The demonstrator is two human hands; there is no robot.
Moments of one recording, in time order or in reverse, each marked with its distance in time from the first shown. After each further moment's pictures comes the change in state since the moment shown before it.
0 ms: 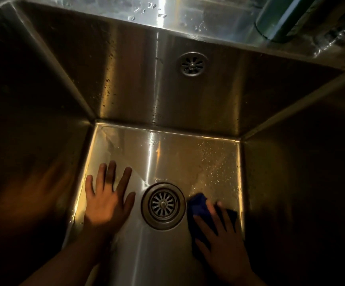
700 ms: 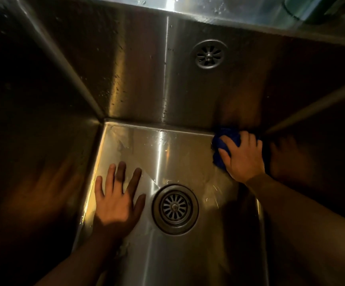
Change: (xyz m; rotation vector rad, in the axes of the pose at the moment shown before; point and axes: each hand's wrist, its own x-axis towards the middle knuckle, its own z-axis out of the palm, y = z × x) left_hand 0.000 0.002 -0.005 -0.023 0.018 0.011; right_hand 0.187 0.074 -0.043 -0.152 0.136 0.220
